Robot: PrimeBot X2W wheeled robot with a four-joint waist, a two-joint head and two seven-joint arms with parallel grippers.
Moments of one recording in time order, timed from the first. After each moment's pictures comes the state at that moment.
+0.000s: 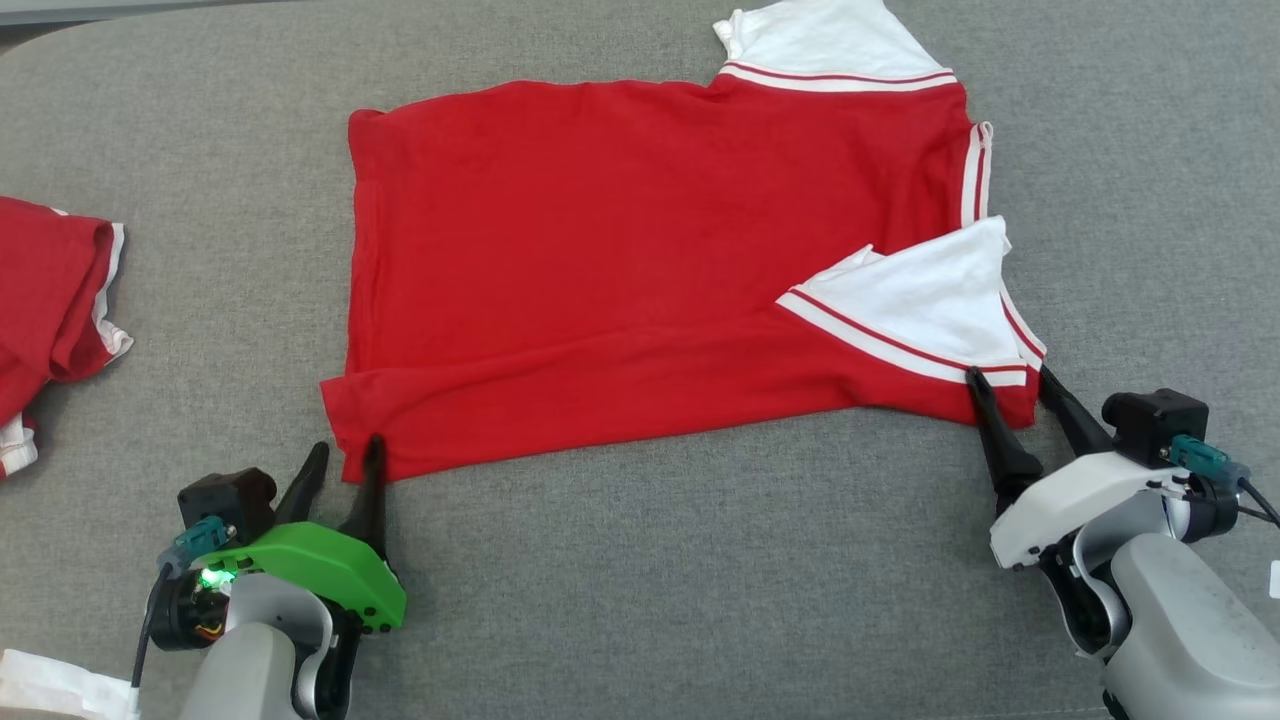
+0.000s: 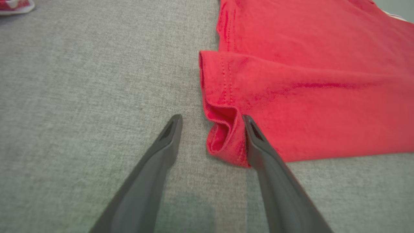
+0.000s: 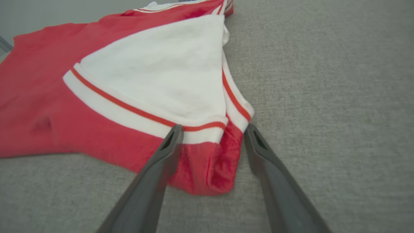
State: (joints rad) left arm -0.28 0.11 -0.12 0.57 -0.42 -0.12 -0.09; right arm -0.34 -0.28 0.24 0.57 0.46 0.13 -0.23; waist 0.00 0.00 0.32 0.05
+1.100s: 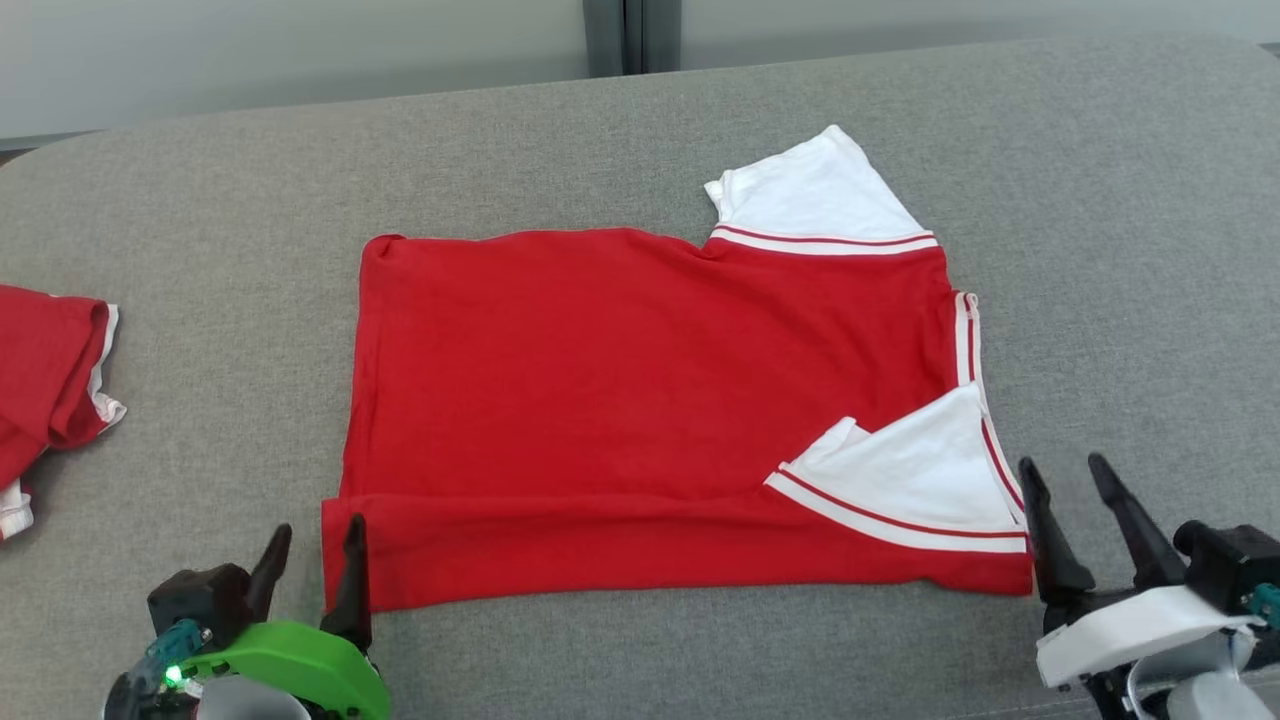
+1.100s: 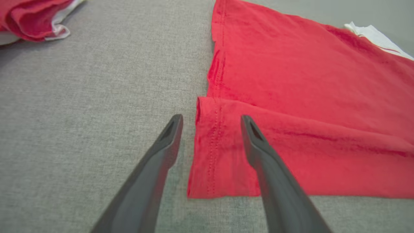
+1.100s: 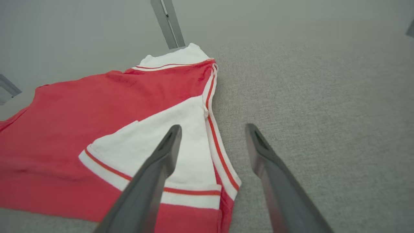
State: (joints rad) left arm 0.00 0.19 -0.13 0.20 -0.46 -0.01 0.01; right arm 0.02 -0.24 0.08 0.23 0.43 0.13 -0.26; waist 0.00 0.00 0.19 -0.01
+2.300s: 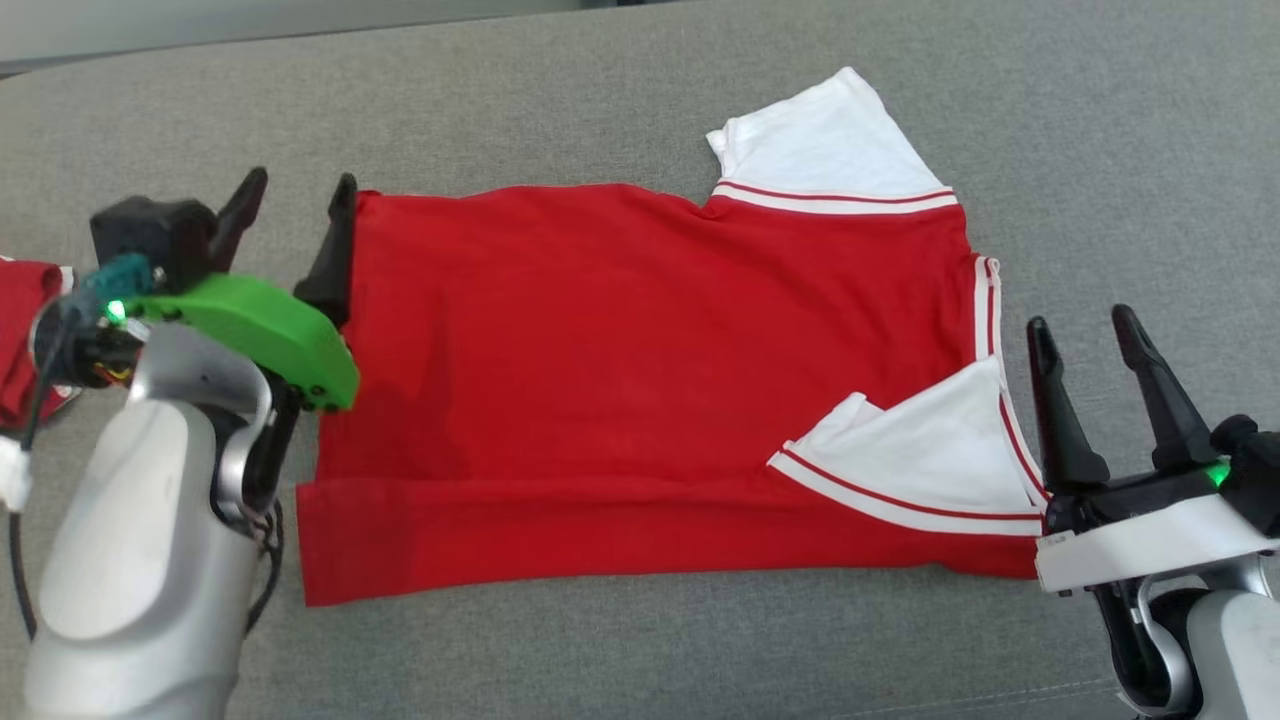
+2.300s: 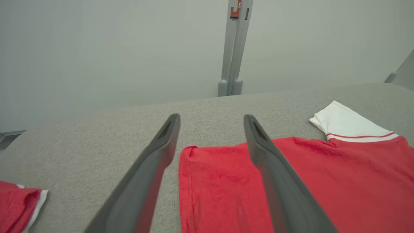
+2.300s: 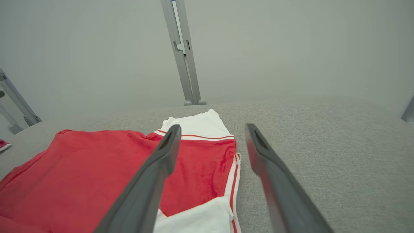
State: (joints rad) left arm -0.54 0.24 -0.20 0.24 -0.40 -0.06 0.14; right arm -0.04 -0.18 0.00 -0.13 0.29 0.13 -0.13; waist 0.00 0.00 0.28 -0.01
